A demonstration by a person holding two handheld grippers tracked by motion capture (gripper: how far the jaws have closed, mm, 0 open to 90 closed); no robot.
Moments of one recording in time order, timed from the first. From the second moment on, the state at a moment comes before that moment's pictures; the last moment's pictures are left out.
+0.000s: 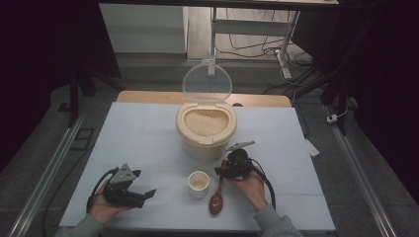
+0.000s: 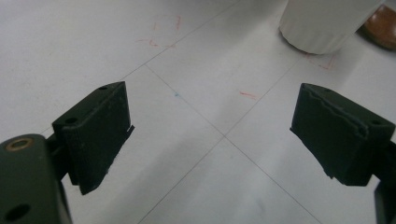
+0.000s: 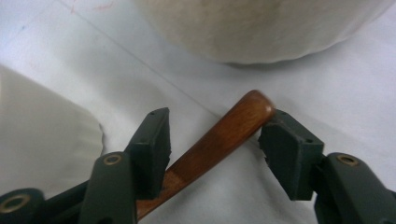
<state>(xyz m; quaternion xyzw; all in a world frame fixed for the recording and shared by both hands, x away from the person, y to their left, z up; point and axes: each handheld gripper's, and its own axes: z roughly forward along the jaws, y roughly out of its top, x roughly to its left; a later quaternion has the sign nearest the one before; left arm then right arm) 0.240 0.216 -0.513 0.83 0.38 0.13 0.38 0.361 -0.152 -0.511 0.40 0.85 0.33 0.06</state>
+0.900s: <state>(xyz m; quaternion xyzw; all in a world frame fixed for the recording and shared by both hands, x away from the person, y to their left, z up) 0.238 0.219 -0.511 0.82 0.38 0.14 0.39 0.306 -0.268 -0.481 0.32 0.82 0.46 0.14</state>
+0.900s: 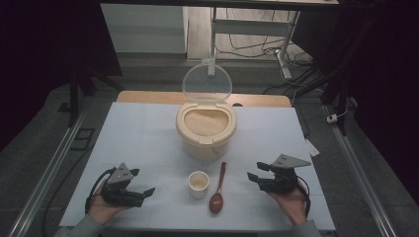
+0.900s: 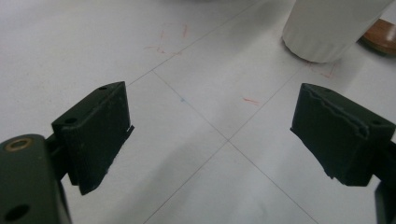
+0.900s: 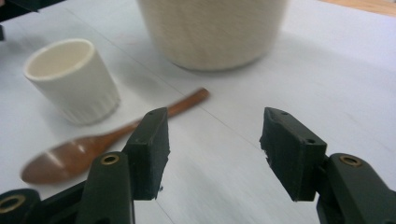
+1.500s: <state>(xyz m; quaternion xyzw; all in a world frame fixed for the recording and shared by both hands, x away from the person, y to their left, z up) 0.238 0.219 -0.510 0.82 0.38 0.14 0.39 0.300 -0.303 -0.493 0.32 0.81 0.45 0.17</state>
